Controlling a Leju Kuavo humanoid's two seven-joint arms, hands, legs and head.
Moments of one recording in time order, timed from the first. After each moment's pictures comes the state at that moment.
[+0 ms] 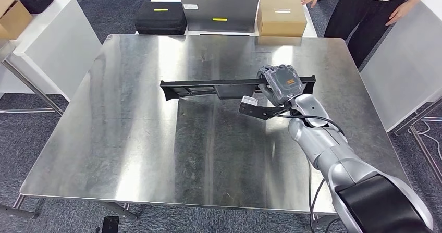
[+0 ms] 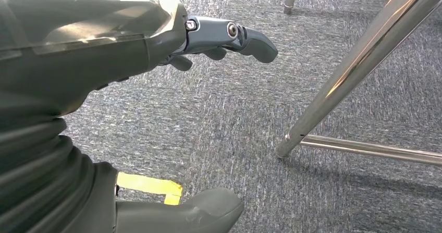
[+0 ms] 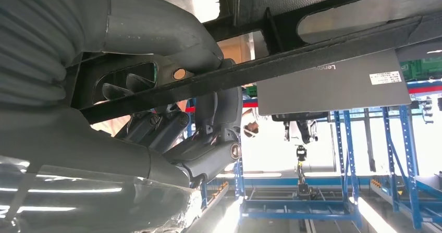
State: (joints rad) left arm -0.17 -0.13 0.71 -0.21 -0.52 0.54 -0.52; right arm -1.03 0.01 0.63 -0.36 0.93 -0.52 -0.36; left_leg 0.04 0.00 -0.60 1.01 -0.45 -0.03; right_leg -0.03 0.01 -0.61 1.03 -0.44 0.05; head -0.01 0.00
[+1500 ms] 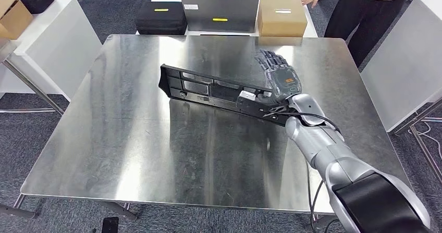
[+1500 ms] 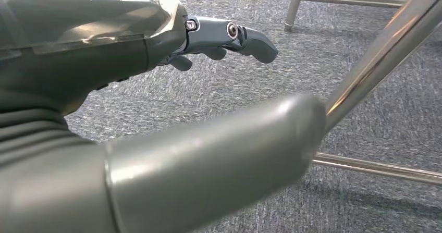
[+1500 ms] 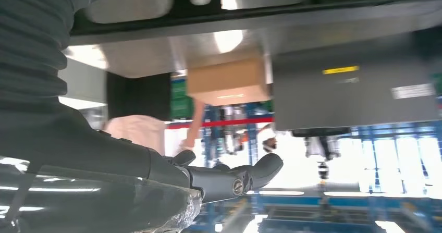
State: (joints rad) left arm -0.17 -0.13 0.73 -0.21 -0.52 0.61 -0.55; right arm -1.04 0.02 0.64 -0.35 0.93 -0.47 -0.23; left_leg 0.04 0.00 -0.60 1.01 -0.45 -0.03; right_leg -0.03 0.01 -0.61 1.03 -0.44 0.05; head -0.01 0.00
